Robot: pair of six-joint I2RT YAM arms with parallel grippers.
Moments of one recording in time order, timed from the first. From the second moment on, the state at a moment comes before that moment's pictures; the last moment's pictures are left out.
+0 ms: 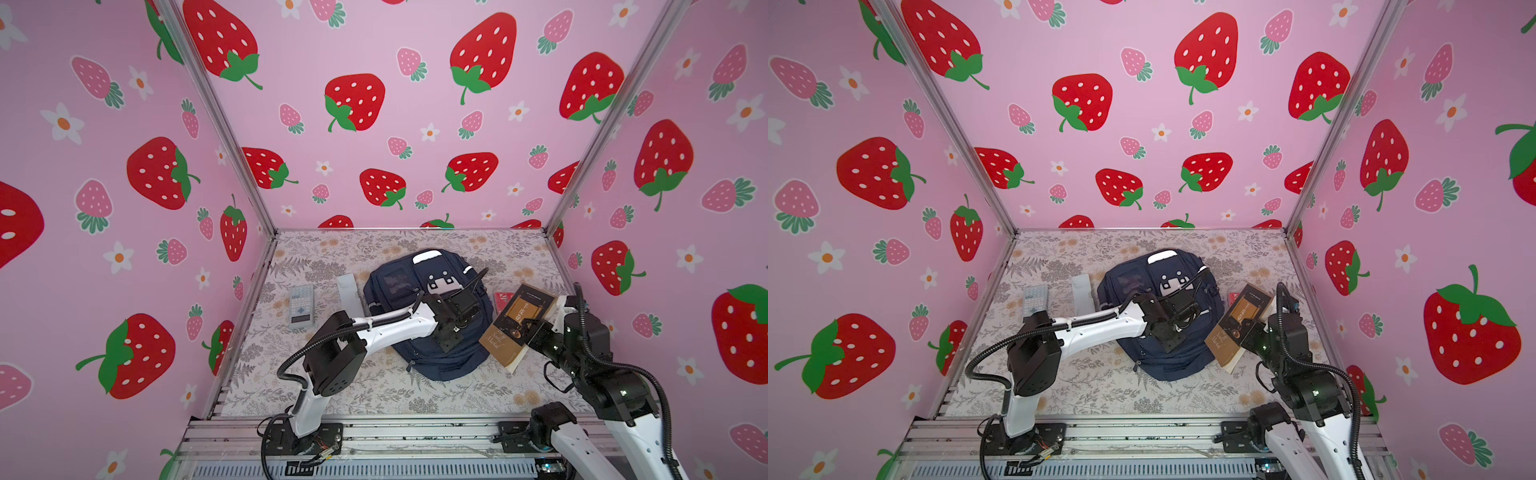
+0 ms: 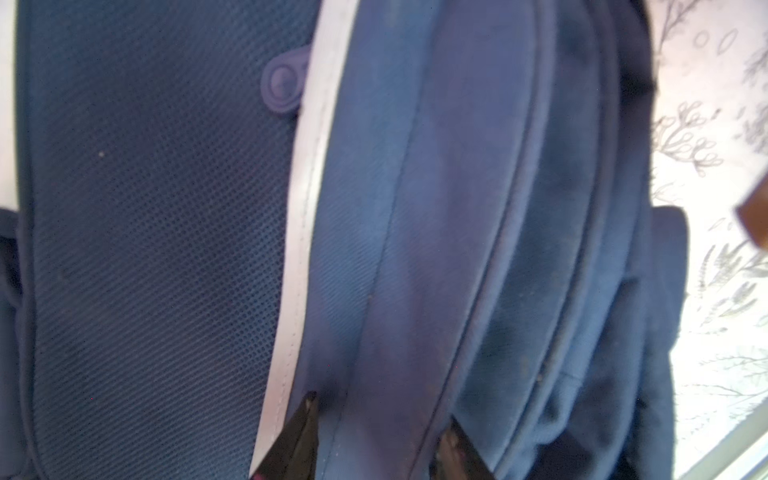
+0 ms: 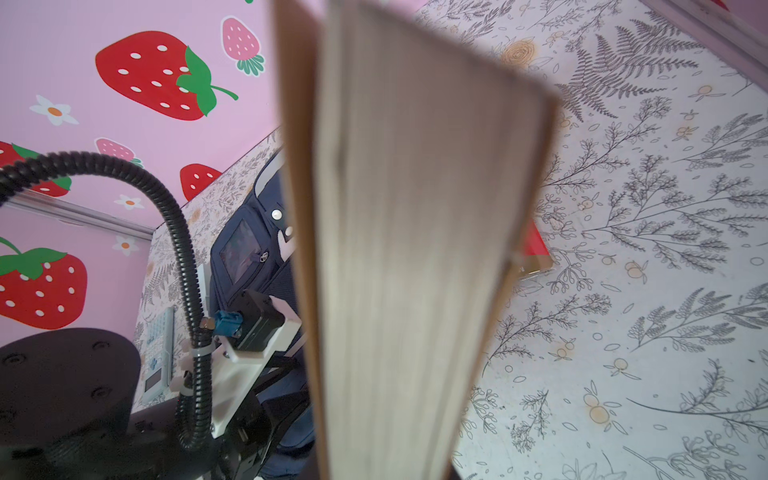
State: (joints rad) left arm -1.04 2.02 1.63 -0.86 -0.11 -0.04; right arm 0.37 0.52 0.78 -0.86 0.08 0.70
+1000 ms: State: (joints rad) left arm -0.89 1.68 1.47 -0.64 0.10 -0.14; right arm 0.37 0.32 0.65 -0.76 -0.05 0.80
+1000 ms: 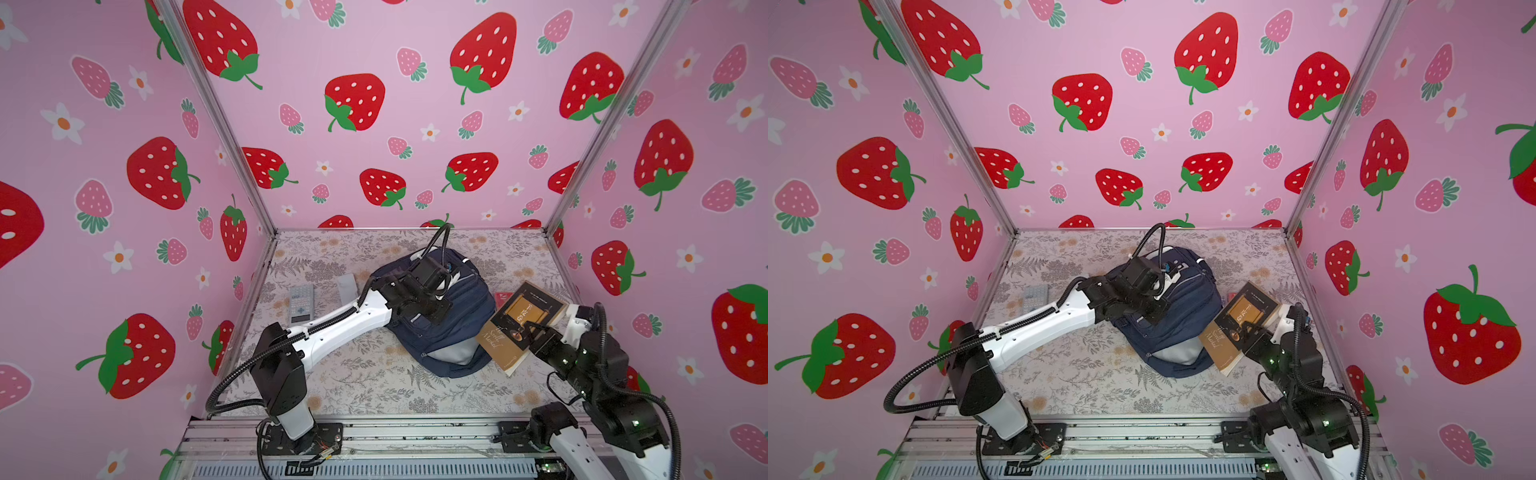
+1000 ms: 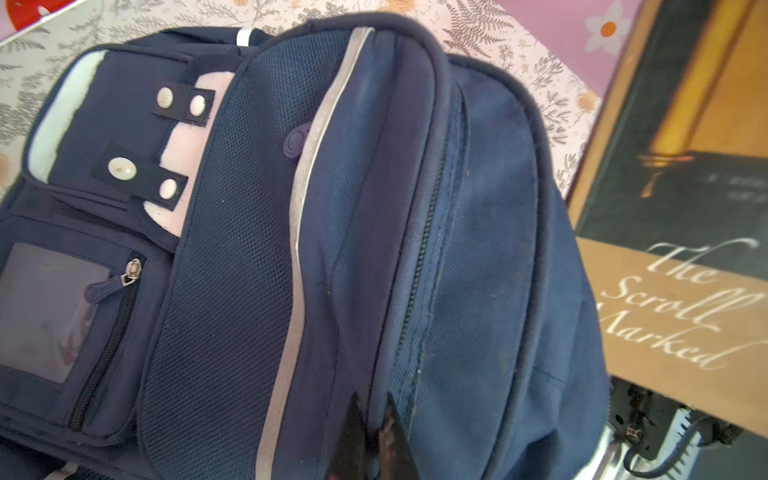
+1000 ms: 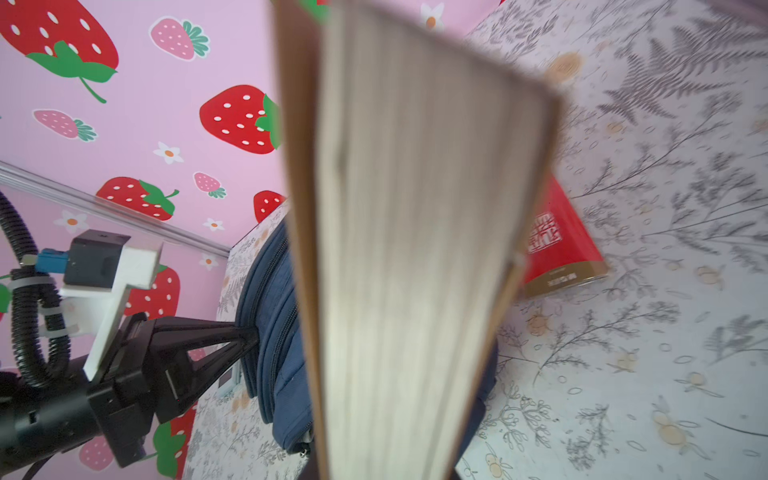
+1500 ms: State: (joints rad) left arm -0.81 1.65 1.41 -0.54 0.30 -0.24; right arm 0.37 0.30 0.15 -0.22 -0.33 1.15
